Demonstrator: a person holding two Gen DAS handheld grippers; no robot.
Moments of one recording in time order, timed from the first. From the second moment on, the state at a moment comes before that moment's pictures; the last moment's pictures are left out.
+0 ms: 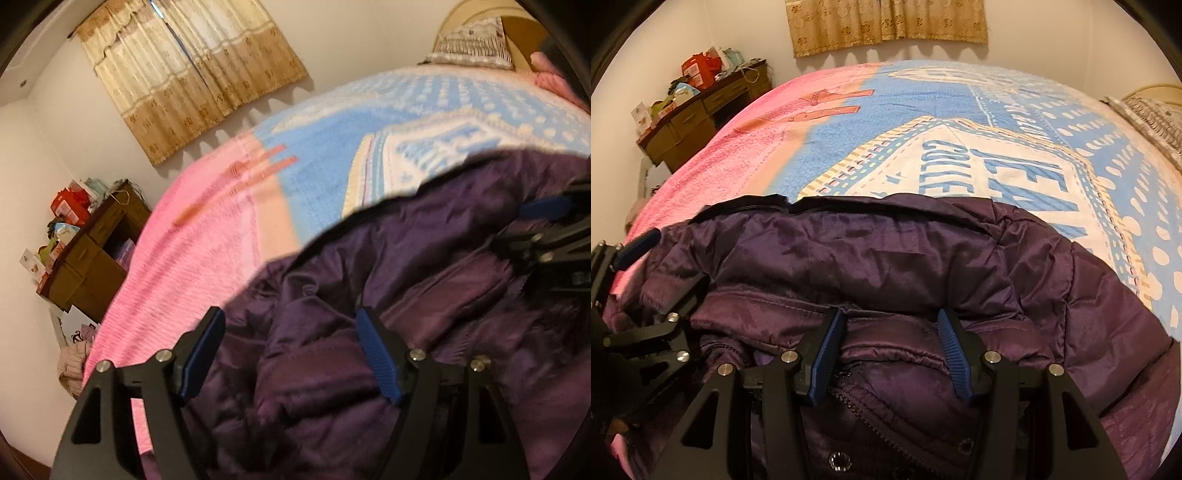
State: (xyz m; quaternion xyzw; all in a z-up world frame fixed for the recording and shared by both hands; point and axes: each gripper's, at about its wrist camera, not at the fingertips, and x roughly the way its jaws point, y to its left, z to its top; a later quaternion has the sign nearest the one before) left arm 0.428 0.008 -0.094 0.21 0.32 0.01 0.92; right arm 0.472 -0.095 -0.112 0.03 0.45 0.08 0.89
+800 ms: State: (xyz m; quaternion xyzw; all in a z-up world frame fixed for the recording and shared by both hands) left arm 0.216 0.041 -0.037 0.04 0.28 0.00 0.96; right arm 0.223 -0.114 -0.051 0.02 0.37 0.17 0.91
